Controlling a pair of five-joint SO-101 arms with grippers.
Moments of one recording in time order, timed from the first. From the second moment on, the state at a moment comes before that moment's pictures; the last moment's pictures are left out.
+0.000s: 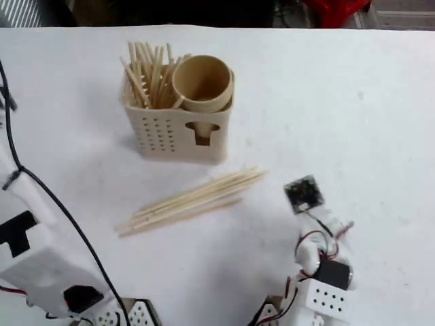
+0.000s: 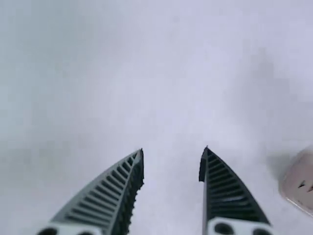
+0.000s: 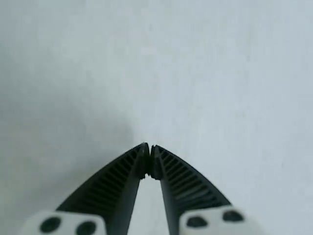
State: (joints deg) left arm -40.1 15.9 -39.6 98.2 -0.8; right arm 15.3 -90.6 94.8 56.6 44.9
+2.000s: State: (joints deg) left arm -30.9 16.4 18.0 42.0 14.6; right arm -35.7 -26.3 50.3 46.3 48.5
